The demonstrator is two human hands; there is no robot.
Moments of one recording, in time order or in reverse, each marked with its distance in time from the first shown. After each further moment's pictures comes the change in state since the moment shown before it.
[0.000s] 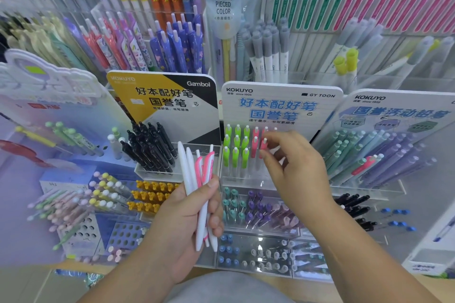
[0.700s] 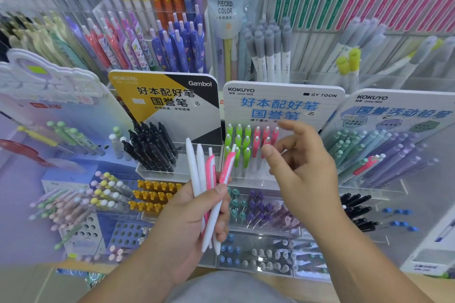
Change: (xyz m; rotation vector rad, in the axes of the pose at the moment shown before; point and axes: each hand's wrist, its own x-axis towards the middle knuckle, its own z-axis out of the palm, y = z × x) left_hand -0.003 0.001 -0.002 0.079 -0.065 -0.029; right_hand -0.004 -0.037 -0.020 0.475 0.014 0.332
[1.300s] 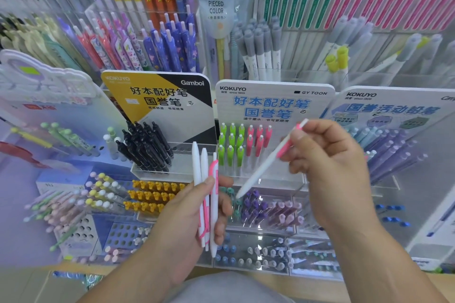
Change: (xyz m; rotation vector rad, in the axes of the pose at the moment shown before) left_hand -0.001 -0.005 0.008 0.041 0.020 -0.014; right_hand 0.000 -0.025 -0.029 0.472 0.094 0.179
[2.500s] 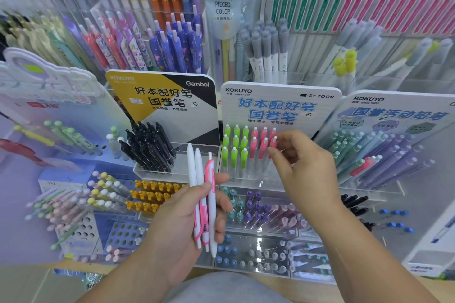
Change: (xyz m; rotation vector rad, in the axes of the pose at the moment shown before) left_hand -0.002 0.005 -0.004 -0.052 0.021 0.012; right_hand 0.026 0.058 -0.005 -0.839 -0.067 -0.373
